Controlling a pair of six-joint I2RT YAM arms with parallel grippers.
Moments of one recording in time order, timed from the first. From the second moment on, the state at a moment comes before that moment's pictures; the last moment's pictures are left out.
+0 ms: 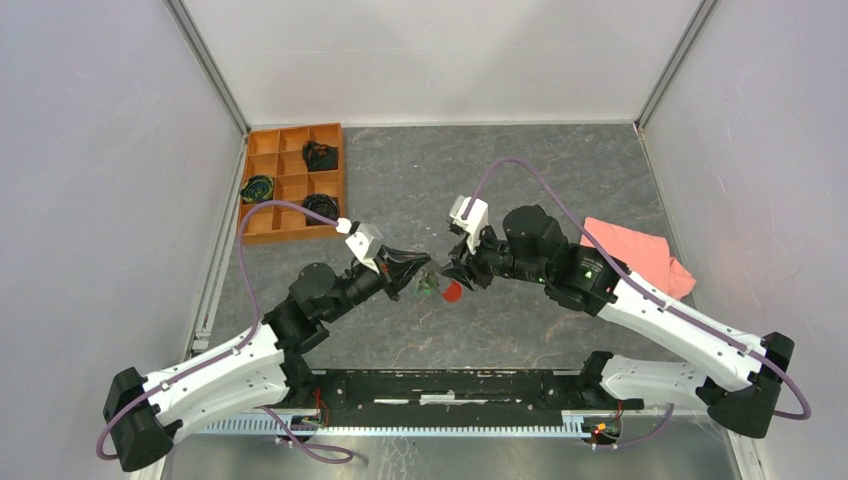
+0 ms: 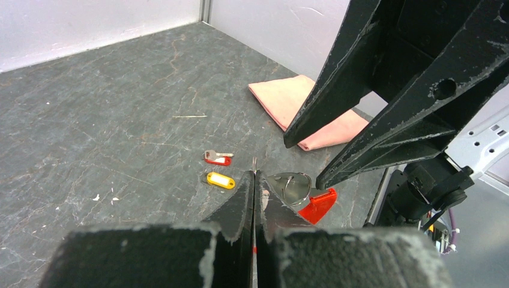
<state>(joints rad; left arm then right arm) -0.91 0.75 0.47 0.38 0.03 -0.24 0.96 1.07 1.08 -0.43 -0.16 -0.06</state>
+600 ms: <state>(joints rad) -0.91 0.81 0.49 0.39 0.03 -0.25 0.98 1.11 1.08 -0.48 -0.12 -0.06</state>
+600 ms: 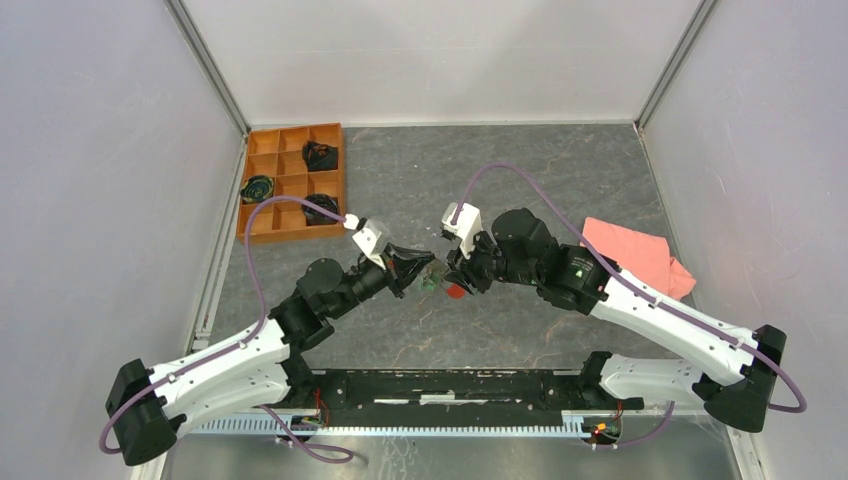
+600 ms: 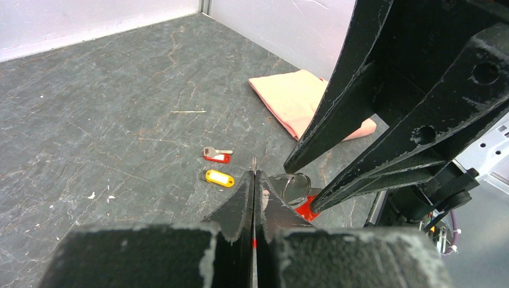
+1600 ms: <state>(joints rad) -0.91 0.91 0.56 0.42 -0.17 -0.39 0.98 1.11 0.83 -0.26 0.08 0.26</state>
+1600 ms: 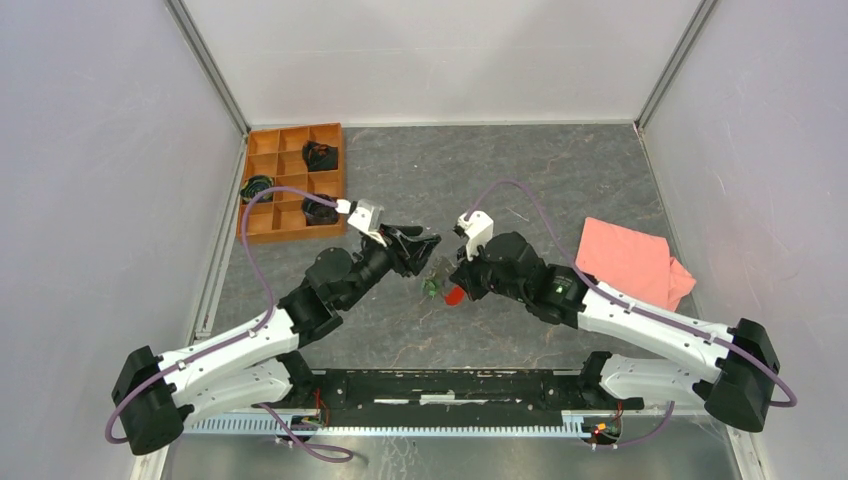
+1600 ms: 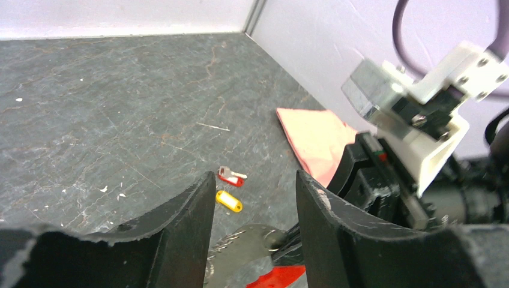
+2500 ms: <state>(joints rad) -0.90 0.85 0.57 0.33 -0.49 -0.79 0.98 1.15 0.48 0.91 0.67 0.88</state>
